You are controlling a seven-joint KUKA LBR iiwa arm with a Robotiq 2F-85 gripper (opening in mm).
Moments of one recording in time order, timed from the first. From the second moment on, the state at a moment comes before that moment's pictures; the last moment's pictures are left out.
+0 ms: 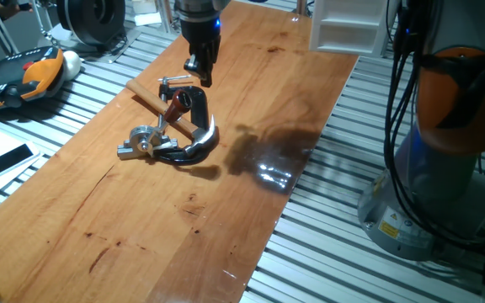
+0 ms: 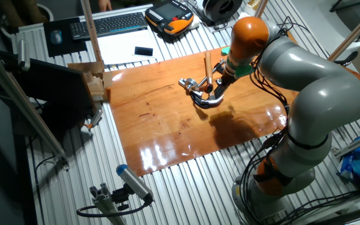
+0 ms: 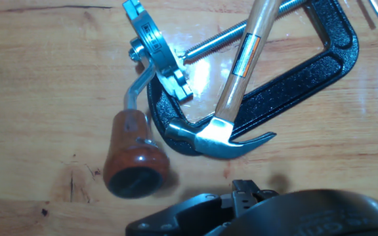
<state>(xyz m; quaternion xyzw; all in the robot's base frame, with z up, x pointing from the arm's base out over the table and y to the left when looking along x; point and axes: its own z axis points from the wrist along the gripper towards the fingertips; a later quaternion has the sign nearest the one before) 0.481 0.003 0.223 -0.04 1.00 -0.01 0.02</state>
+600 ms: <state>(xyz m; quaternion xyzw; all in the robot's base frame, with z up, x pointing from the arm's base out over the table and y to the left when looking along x) 0.466 0.029 0.216 -0.01 1.00 -0.01 0.03</state>
